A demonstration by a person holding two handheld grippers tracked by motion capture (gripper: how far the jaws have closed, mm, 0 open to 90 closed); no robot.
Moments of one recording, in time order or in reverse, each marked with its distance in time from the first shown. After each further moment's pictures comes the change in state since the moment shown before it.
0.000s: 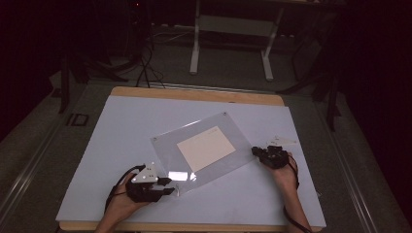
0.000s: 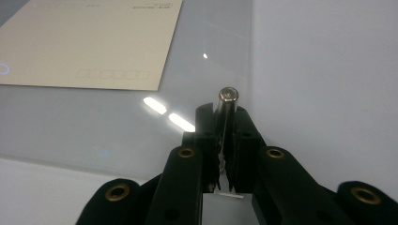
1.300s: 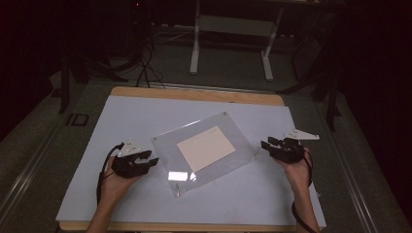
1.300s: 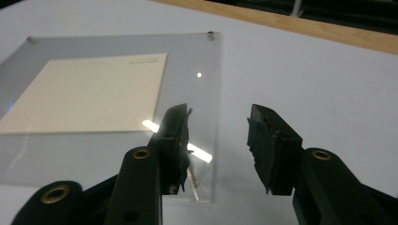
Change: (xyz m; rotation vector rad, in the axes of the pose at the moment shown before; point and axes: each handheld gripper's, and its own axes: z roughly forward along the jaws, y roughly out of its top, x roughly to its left) left arm 0.058 0.000 -0.029 -0.070 0.308 -0.251; right arm -0.012 0.027 -0.048 -0.083 -0.026 0.058
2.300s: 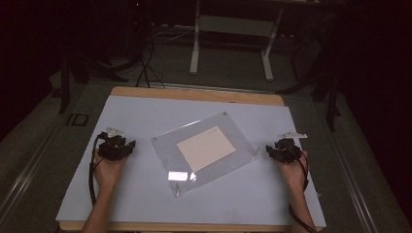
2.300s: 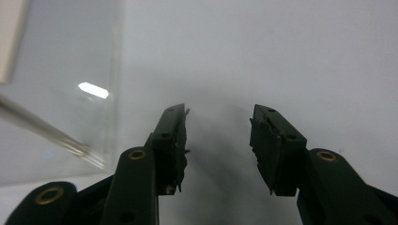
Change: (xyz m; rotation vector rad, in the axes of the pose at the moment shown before) left arm 0.074 -0.010 0.010 0.054 0.360 -0.251; right arm -0.024 -0.023 0.033 0.199 -0.259 0.046
